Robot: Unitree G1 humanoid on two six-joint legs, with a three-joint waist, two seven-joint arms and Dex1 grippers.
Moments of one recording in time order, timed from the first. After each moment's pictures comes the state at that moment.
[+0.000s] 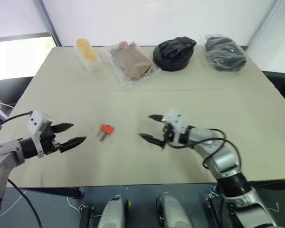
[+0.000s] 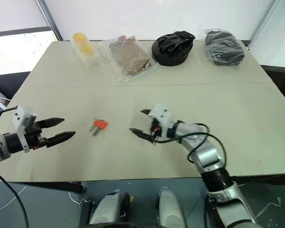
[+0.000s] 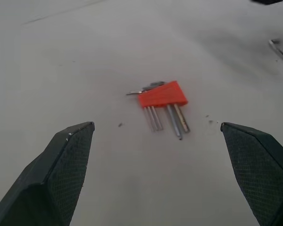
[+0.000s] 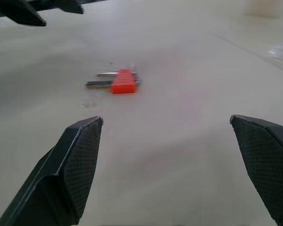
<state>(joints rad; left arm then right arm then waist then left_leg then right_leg) 0.00 0.87 0.37 -0.19 -0.60 0.59 -0.99 -0.44 -0.33 0.31 -0.05 0.20 0.34 0.75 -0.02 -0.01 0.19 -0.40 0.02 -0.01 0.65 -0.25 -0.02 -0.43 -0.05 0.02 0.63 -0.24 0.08</state>
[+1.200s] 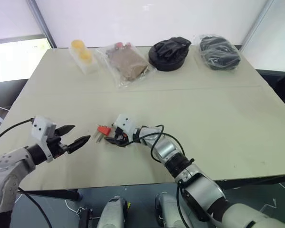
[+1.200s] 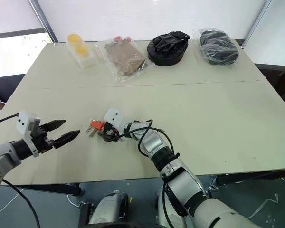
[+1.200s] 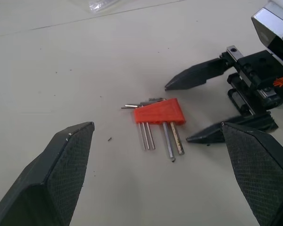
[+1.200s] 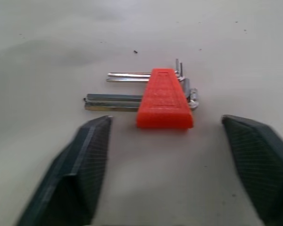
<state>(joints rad) 0.06 0.73 0.41 -0.29 -0.61 0.59 -0.78 -0.74 0.07 0.40 0.64 -0.05 0.13 0.65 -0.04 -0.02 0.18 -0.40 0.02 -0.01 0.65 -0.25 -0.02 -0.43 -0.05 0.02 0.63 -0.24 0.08</state>
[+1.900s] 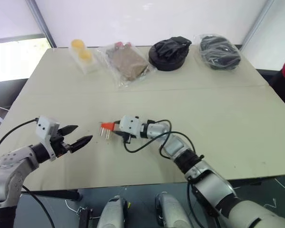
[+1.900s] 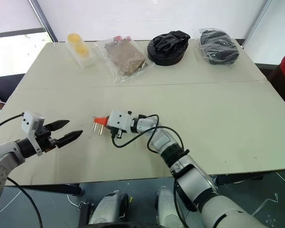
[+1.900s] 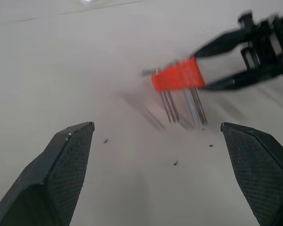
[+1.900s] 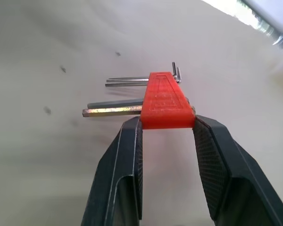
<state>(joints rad) -0.03 0.74 0.33 -0.17 -0.60 0.56 -0.88 -0.80 -0.18 0.47 0.58 -0.30 -0.35 0.62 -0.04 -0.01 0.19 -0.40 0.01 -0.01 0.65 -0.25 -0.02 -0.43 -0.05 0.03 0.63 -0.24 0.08</state>
